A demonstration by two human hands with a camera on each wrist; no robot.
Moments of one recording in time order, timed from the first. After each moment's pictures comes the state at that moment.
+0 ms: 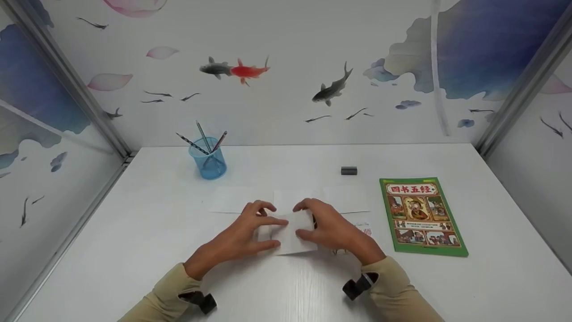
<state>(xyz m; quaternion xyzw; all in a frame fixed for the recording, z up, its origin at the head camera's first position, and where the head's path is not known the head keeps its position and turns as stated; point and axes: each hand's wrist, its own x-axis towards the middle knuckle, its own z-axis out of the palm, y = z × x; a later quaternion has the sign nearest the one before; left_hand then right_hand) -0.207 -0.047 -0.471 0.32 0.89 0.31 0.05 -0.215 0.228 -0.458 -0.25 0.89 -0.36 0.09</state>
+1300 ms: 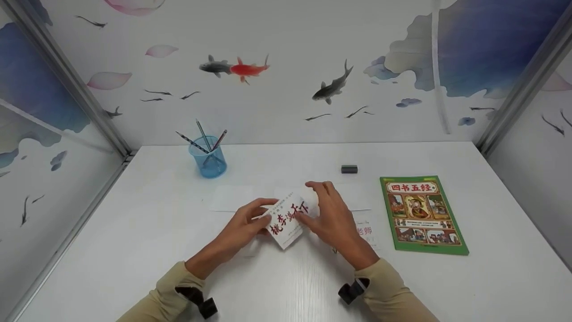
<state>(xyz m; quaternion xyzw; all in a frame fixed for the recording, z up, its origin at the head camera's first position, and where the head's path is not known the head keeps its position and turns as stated) -0.209 -0.038 -0.476 0.14 0.73 0.65 0.15 -0.212 0.211 -0.463 -0.14 0.93 -0.33 -0.11</state>
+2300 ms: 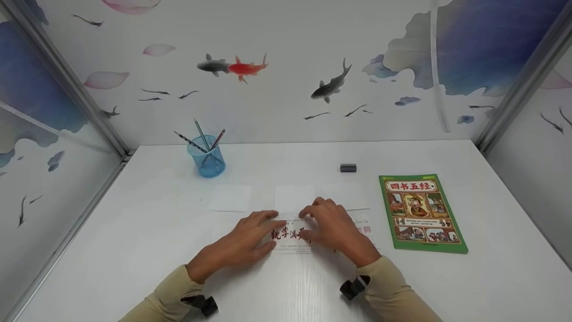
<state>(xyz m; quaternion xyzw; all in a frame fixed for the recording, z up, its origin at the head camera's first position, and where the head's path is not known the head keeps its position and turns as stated) -0.195 -0.038 -0.477 0.31 0.93 0.15 0.07 -0.211 0.221 -0.468 -0.22 0.95 -0.22 0.01</state>
